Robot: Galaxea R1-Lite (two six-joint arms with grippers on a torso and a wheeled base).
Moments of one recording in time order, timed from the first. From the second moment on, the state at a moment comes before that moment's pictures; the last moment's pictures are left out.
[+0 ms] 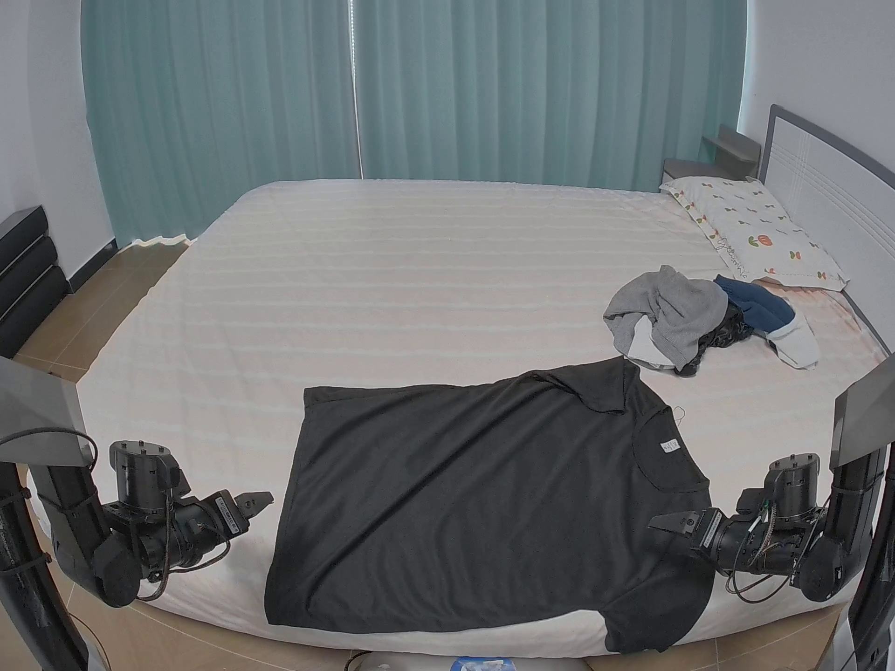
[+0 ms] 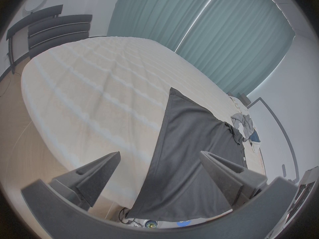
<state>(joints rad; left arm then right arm) -0.10 2.06 -0.14 -1.24 -0.08 -0.60 0.15 2.18 -0.02 -1.46 0.27 0.77</state>
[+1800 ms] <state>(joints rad) -0.10 2.61 -1.42 -0.62 -0.06 -0.77 0.13 2.29 -0.02 -1.55 0.35 0.86</state>
